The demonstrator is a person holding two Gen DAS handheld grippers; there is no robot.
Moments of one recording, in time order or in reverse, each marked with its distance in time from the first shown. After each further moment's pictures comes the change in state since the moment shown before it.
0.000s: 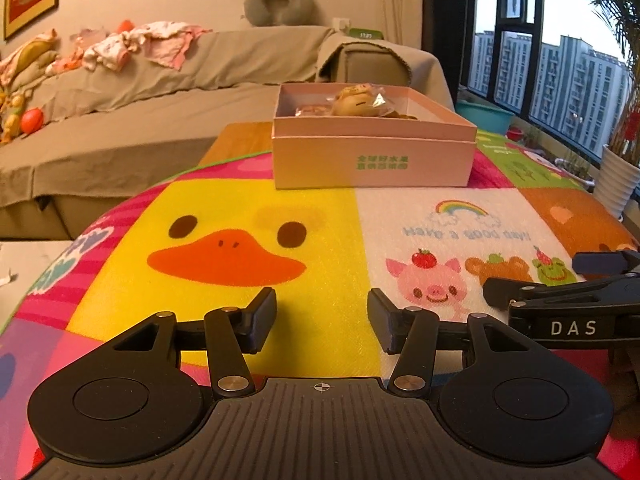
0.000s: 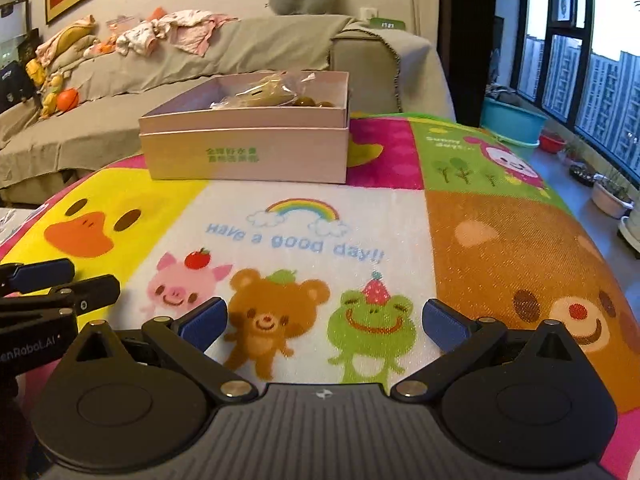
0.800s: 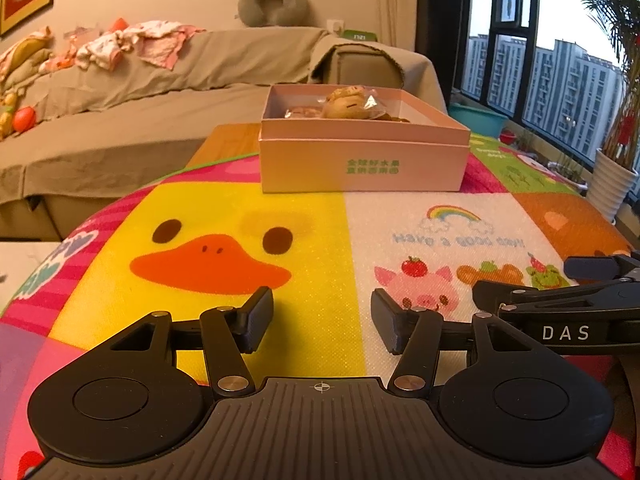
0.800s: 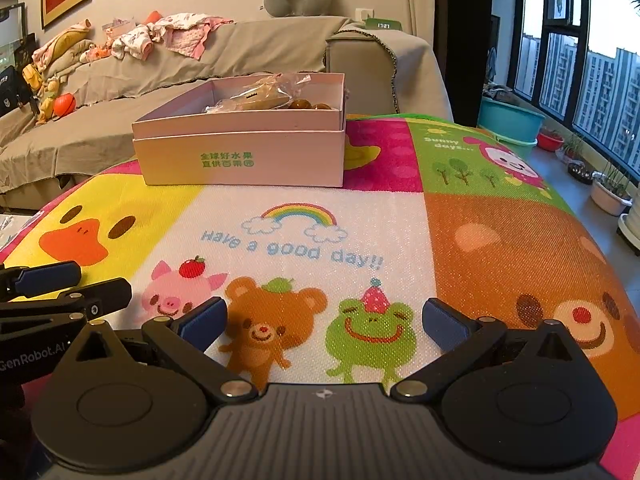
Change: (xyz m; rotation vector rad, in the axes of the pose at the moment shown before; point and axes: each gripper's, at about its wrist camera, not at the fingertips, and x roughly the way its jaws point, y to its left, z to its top) left arm 0.001 -0.003 0.000 -0.002 -0.003 -0.027; right arm 0.004 0.000 0.001 0.013 -0.005 0.000
